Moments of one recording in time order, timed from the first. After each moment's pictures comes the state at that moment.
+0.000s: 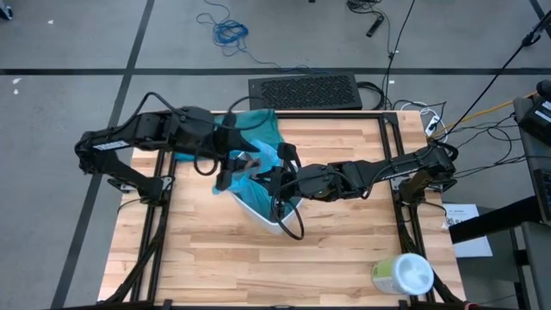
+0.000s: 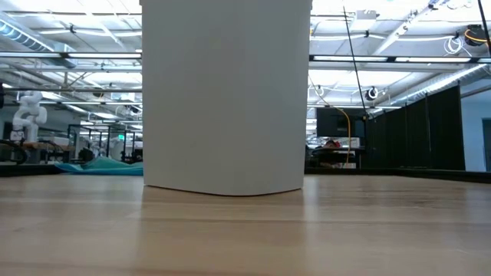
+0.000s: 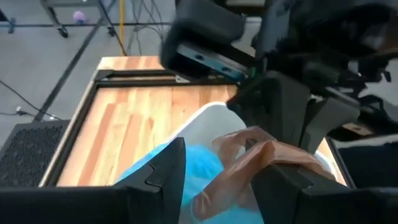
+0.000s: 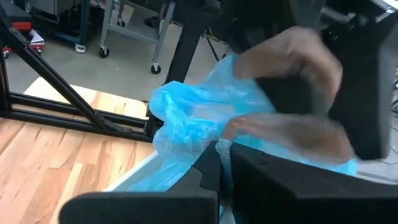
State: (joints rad) left arm -0.03 1.37 1.79 -0.90 0.01 0.02; right arm 0.25 1.72 1.73 -0.26 0.49 -0.26
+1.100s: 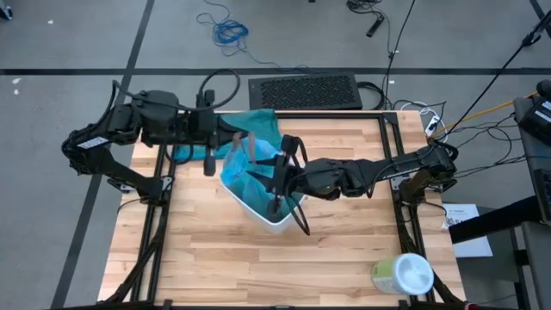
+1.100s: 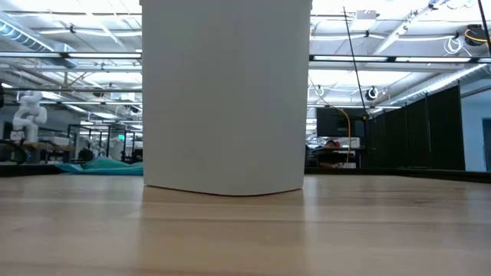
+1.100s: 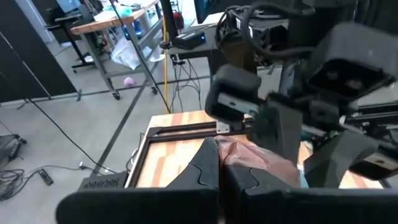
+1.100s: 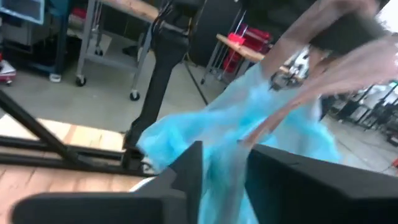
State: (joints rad) left arm -0.03 1.30 1.87 -0.82 -0.12 0.18; right arm 0.25 1.71 1.73 -0.09 0.56 -0.33
